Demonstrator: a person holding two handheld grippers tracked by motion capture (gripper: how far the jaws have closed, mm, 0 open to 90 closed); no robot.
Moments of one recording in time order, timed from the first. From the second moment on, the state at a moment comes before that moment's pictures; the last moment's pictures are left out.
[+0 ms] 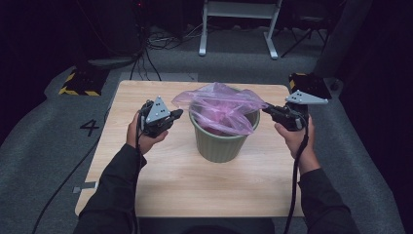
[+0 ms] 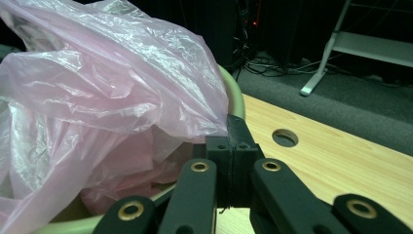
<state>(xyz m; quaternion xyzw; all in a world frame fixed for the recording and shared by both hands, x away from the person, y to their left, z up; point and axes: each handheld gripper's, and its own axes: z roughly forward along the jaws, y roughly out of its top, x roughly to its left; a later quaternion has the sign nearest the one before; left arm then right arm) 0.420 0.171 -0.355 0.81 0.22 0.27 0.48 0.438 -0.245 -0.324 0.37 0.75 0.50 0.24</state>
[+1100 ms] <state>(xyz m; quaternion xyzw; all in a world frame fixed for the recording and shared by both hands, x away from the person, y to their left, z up) 0.396 0.129 -0.327 0.78 0.18 0.21 0.56 0.412 -0.274 -0.327 0.36 0.71 0.52 0.31</state>
